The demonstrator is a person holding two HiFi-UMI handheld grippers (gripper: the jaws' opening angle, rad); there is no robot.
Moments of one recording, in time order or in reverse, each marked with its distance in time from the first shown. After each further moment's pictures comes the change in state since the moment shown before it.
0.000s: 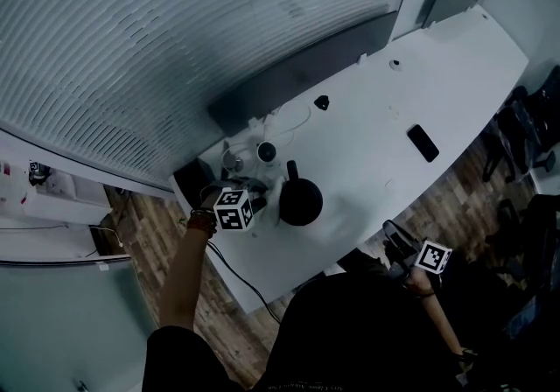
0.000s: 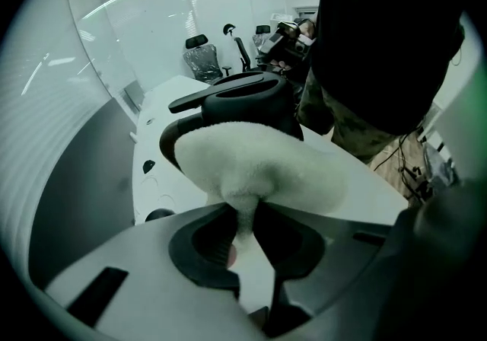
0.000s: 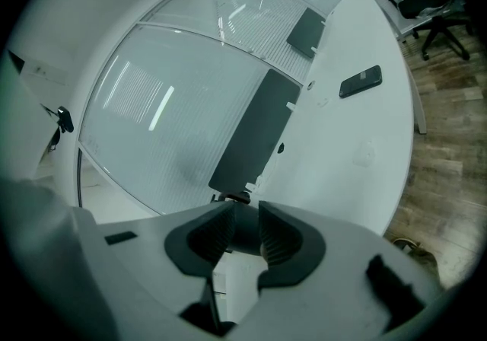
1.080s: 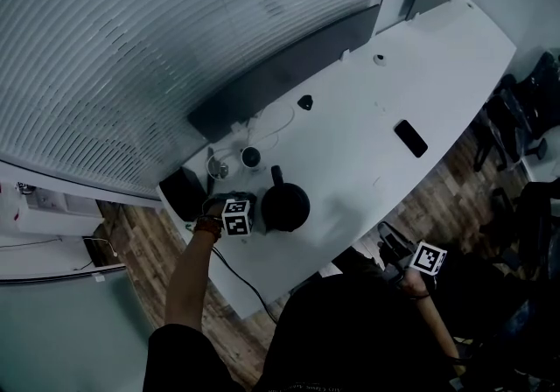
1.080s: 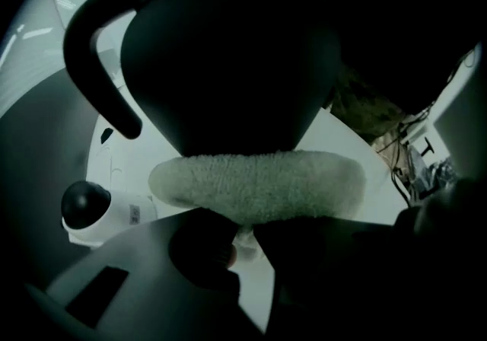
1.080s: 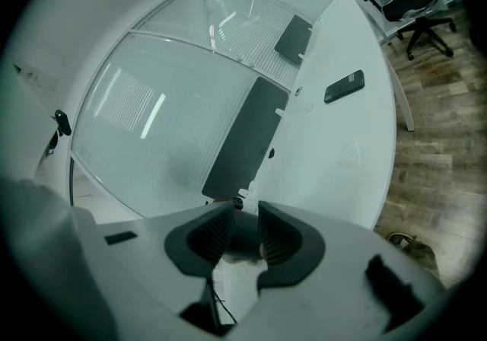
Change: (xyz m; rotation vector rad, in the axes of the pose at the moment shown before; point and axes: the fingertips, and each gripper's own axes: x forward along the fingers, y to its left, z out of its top) left arm 0.085 -0.035 -0.035 -0.015 0.127 -0.152; right arm -0.013 -0.016 0.004 0.054 -0.053 -0.043
